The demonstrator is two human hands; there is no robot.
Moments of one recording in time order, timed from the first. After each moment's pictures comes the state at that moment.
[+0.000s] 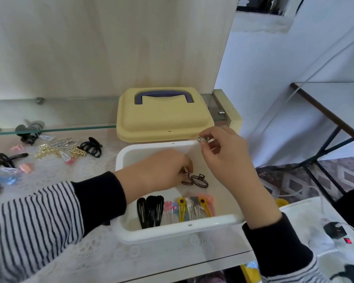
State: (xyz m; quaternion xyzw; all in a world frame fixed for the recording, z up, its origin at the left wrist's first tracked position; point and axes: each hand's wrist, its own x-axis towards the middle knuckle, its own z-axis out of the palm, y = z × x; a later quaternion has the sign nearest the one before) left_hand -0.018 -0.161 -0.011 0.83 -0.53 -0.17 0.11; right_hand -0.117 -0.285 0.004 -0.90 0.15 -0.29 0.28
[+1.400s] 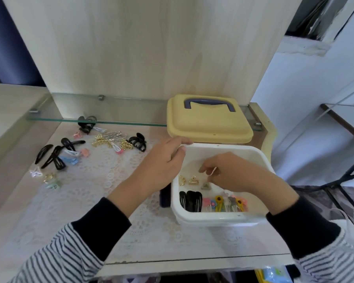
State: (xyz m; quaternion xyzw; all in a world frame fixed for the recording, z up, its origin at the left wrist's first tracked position) left_hand -0.011 -0.057 -0.012 0.82 -0.34 -0.08 0.46; right_hand -0.090 -0.224 0.021 -0.98 0.08 0.15 0.11
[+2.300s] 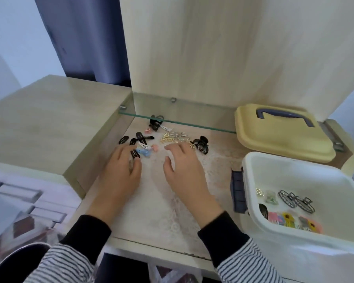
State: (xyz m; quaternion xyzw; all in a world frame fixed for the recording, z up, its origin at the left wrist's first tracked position) left_hand 0.041 0.149 -0.090 0.92 -0.08 0.16 0.34; right_hand -0.002 -0.013 -0.051 -0.92 -0.05 -0.27 0.27
